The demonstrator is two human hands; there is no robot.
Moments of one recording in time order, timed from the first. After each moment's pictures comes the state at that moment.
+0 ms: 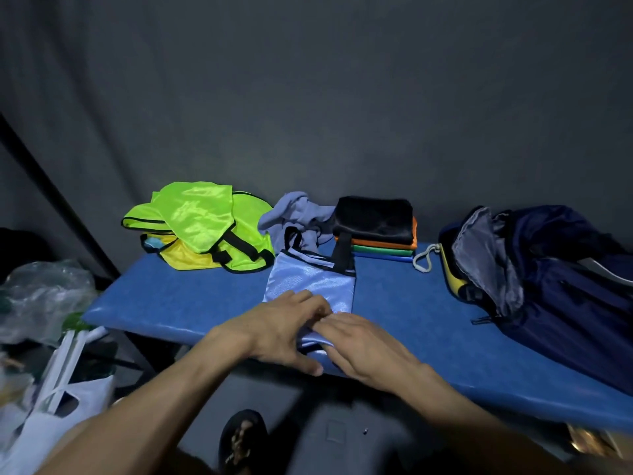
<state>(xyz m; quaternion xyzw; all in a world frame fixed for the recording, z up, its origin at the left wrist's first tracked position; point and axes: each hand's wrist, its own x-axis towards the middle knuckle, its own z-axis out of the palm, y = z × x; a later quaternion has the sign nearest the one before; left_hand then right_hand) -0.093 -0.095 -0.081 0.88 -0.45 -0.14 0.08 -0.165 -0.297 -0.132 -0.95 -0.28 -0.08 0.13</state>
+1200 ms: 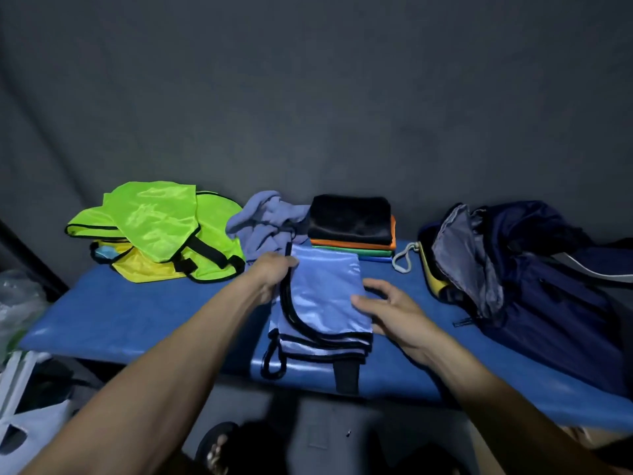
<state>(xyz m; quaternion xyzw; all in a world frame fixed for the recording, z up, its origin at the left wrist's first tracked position) 0.013 -0.179 -0.105 0.74 0.03 -0.24 0.62 -0.150 -0.368 -0.114 -0.68 0.19 0.04 0.70</state>
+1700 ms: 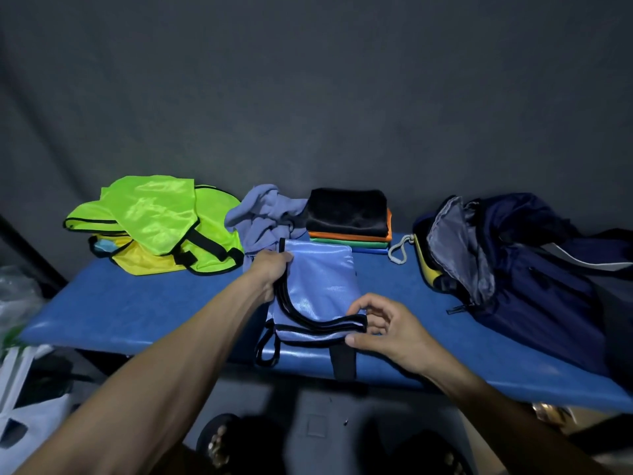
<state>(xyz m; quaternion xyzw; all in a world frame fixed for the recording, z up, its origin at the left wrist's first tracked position) 0.005 -0.177 -0.110 0.71 0.07 -0.24 0.66 -0.192 -0.358 -0.124 -0.75 -0.01 0.01 0.66</state>
